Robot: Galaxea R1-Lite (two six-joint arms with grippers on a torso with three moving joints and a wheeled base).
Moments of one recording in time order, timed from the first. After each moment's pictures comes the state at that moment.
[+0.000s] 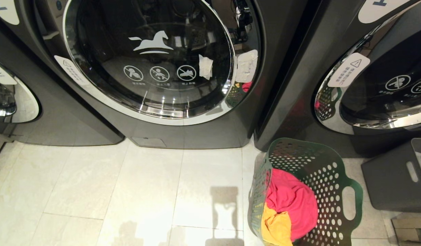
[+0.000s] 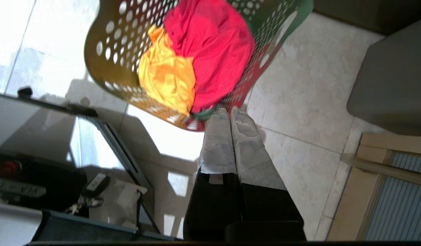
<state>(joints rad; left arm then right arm) 0.09 0.28 0.00 -0.04 -0.02 0.13 0.02 0.21 -0.09 0.21 0.08 -0.22</state>
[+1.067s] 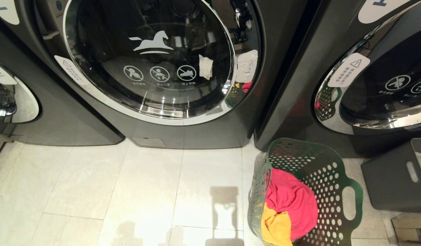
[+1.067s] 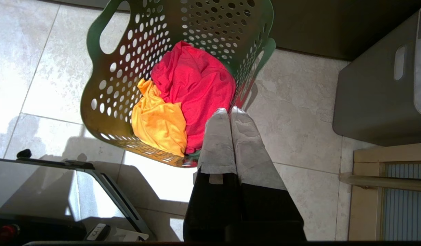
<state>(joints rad) 0.09 0.28 0.00 -0.04 -0.01 0.09 0.01 0.00 -0.09 0.22 0.02 -0.11</state>
